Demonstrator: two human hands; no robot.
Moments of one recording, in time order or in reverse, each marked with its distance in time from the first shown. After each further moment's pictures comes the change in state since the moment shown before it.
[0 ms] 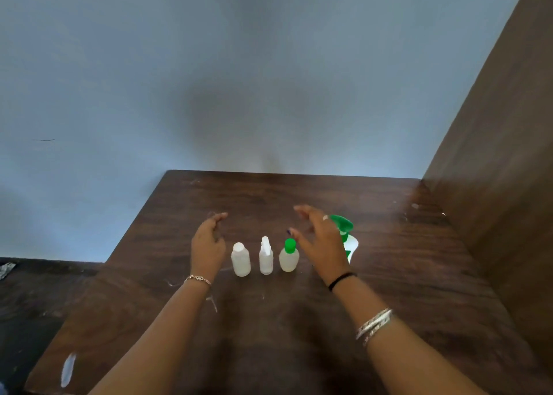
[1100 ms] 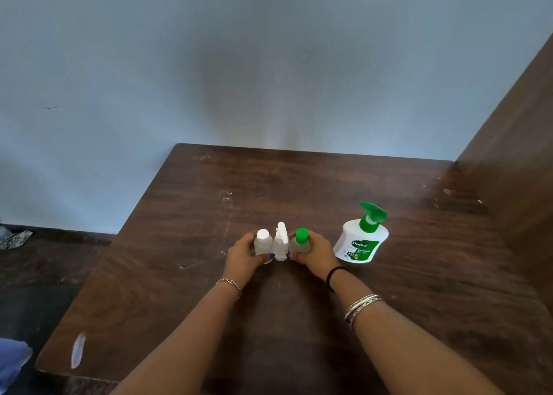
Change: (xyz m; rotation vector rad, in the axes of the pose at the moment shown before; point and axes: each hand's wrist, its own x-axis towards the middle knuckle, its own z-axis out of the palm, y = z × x) left_hand -0.025 -0.045 0.040 -0.031 -0.350 -0.153; right_hand -0.006 0.068 0.085 0.156 -0.379 0.488
